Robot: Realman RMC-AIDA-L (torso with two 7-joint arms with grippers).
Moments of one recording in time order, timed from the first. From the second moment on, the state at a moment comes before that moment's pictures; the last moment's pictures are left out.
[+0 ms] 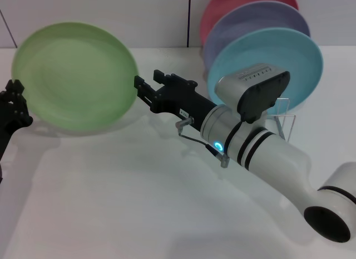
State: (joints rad) left arm -0.49 -2.08 -2.01 0.10 0.35 -1.34 2.81; right arm 0.84 2.09 0.17 0.52 -1.75 -0.80 0.26
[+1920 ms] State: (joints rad) left arm -0.49 -2.08 -2.02 0.12 0.41 -1.35 2.82; right arm 0.86 2.09 0.19 0.53 -1.74 -0.77 0.26
